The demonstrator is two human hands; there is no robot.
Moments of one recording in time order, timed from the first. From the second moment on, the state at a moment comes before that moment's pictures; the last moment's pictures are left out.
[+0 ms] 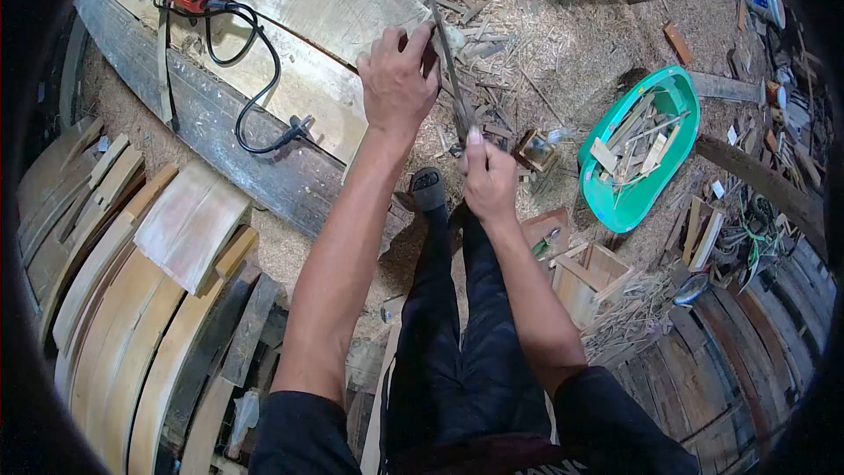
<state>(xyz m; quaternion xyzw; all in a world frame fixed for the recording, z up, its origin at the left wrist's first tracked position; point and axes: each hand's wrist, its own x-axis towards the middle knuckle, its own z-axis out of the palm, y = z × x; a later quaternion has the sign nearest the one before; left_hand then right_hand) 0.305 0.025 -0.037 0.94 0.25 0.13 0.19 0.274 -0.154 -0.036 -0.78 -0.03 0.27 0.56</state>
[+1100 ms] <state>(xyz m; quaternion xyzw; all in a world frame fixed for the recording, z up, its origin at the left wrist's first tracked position) 0.308 0.022 -0.049 0.93 0.26 0.19 0.20 0.290 -0.156 -0.049 -0.77 -0.05 0.28 0.57</state>
